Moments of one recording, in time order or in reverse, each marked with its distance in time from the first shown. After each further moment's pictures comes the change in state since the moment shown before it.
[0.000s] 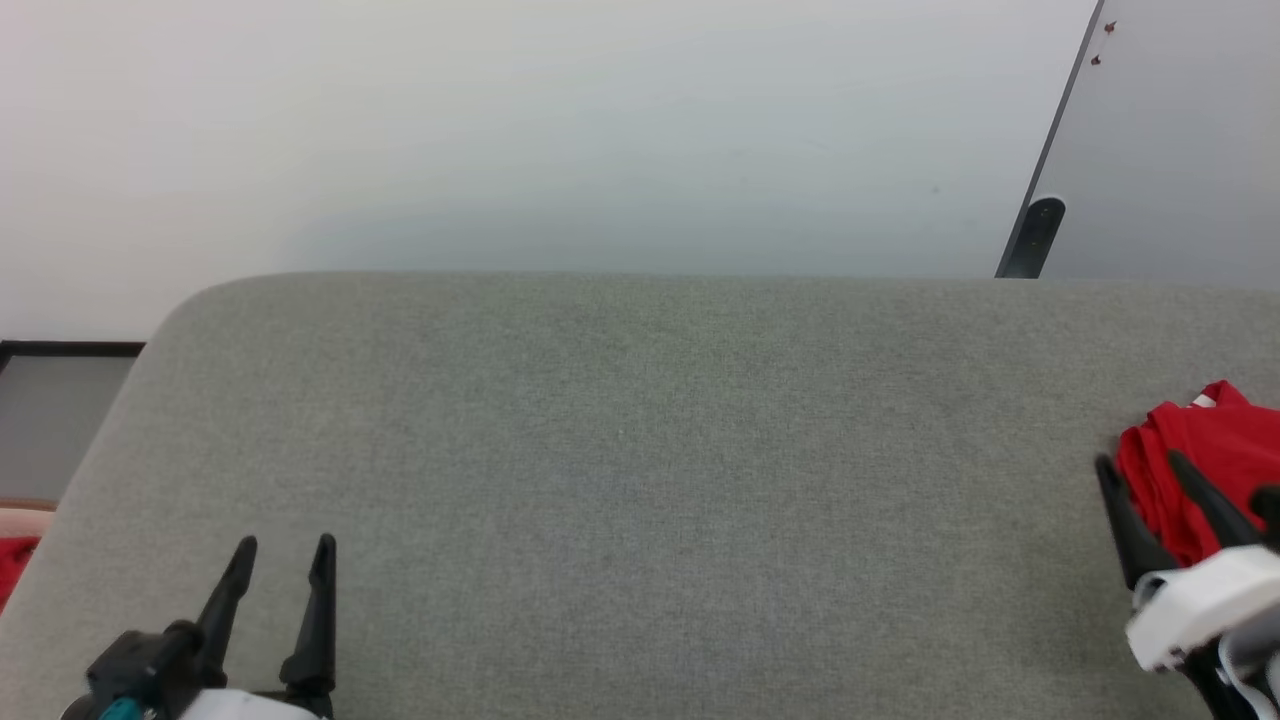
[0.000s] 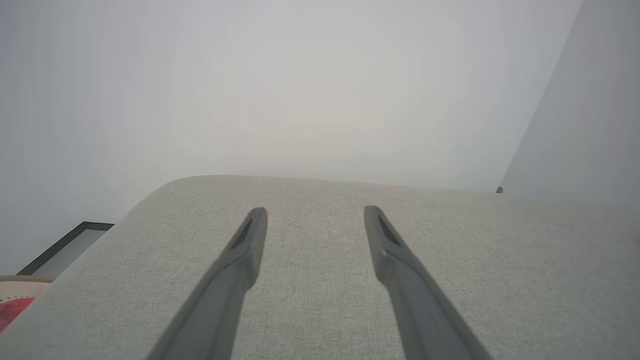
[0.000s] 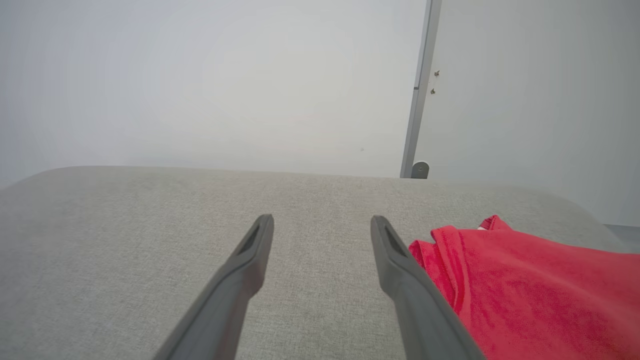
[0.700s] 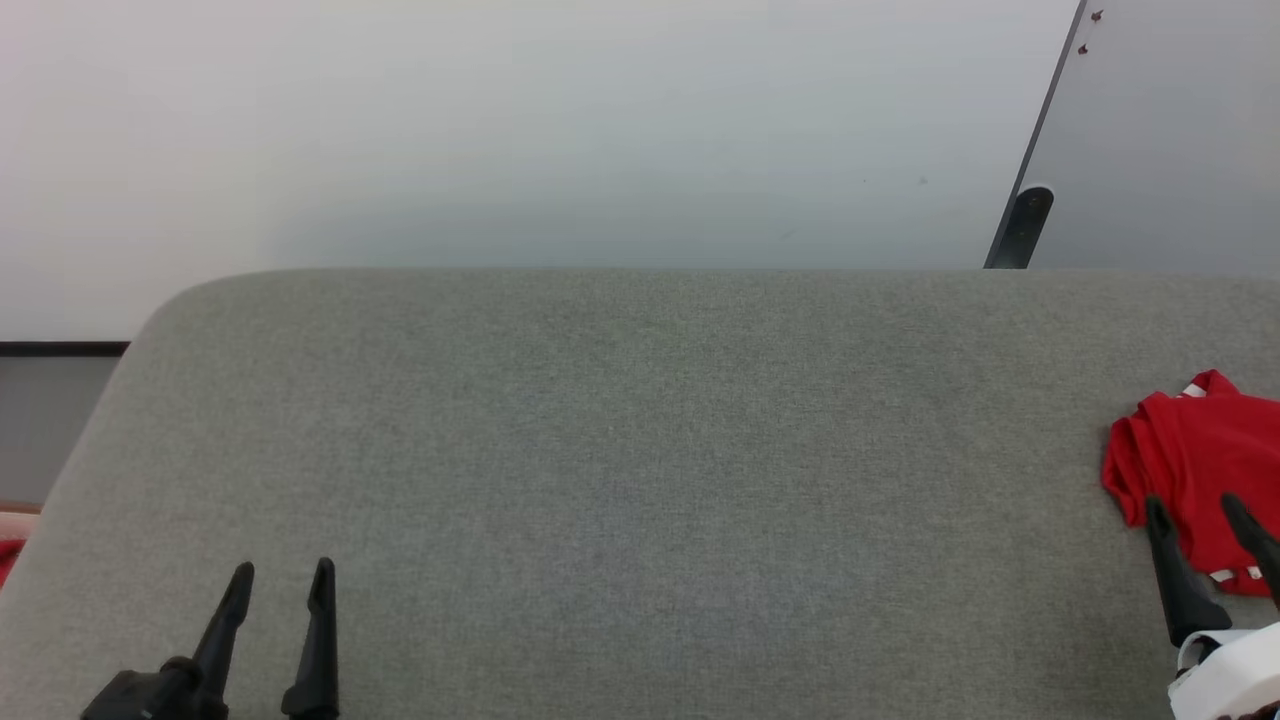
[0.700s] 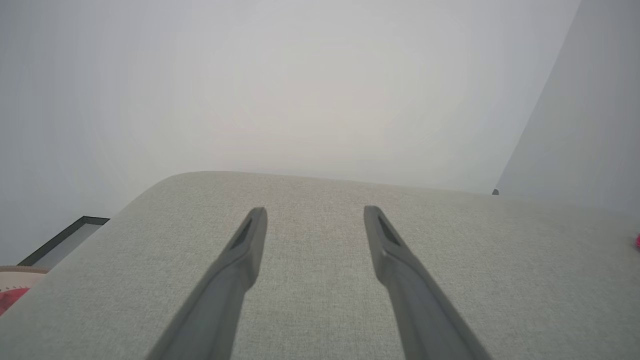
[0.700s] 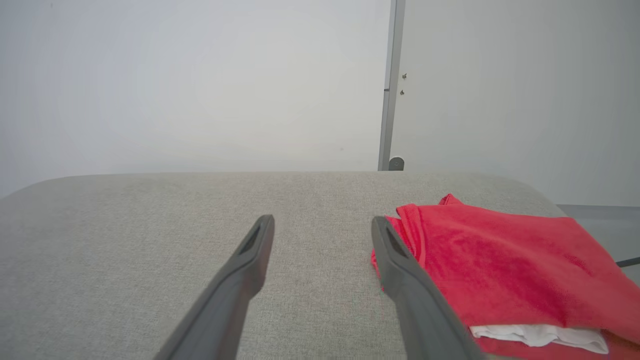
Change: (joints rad) left arm 0.095 -0.048 0.047 -0.104 0.031 0.013 0.000; right arm 0.294 0.079 -0.278 -0.422 -0.115 0.000 0.183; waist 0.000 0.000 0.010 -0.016
